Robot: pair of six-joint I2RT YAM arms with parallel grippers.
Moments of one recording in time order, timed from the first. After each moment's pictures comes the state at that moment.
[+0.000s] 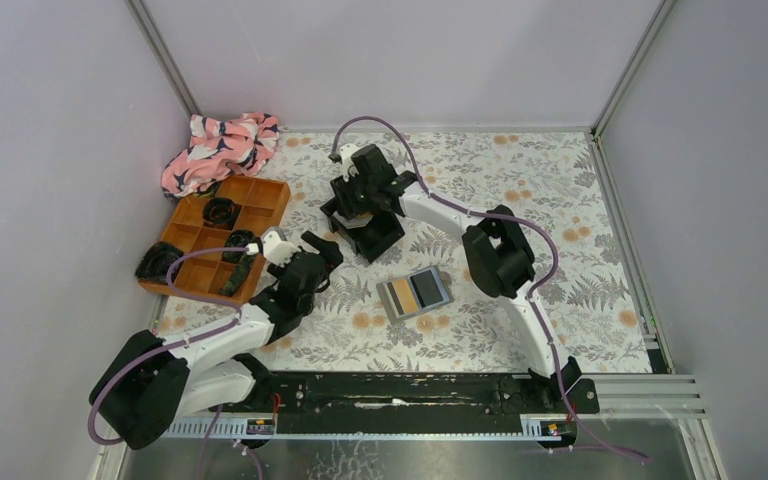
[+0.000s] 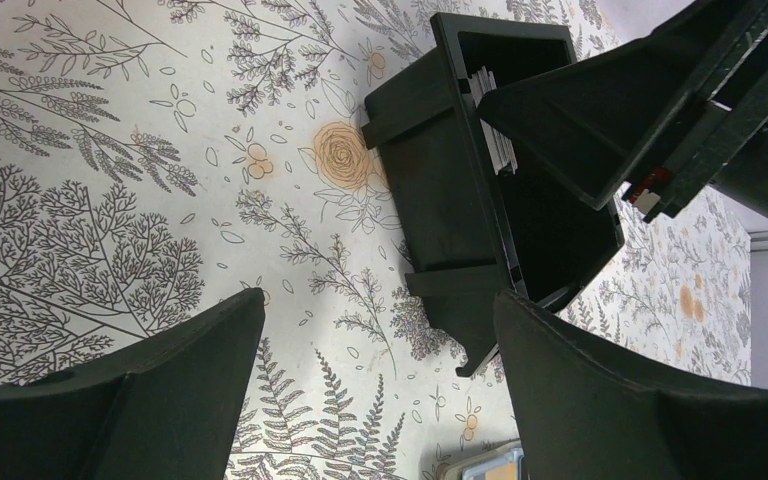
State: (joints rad) left arm -0.64 1.10 0.35 0.21 -0.65 -1.07; right arm 0.73 2.34 1.96 -0.31 -0.17 0.07
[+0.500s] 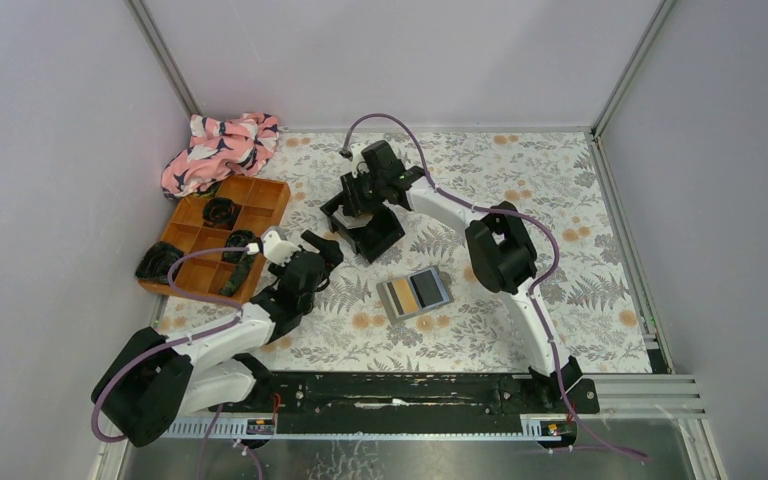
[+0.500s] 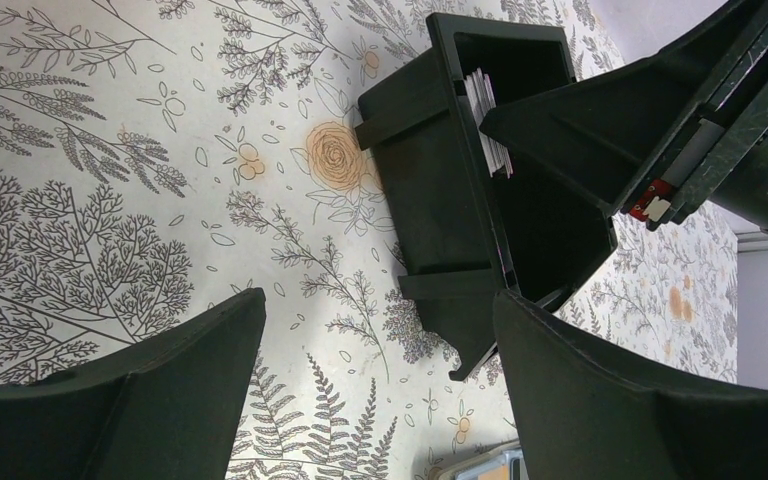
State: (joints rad) left arm -0.63 1.12 0.35 0.24 -0.63 -1.08; right arm 0.69 2.37 1.98 -0.35 -0.31 0.17
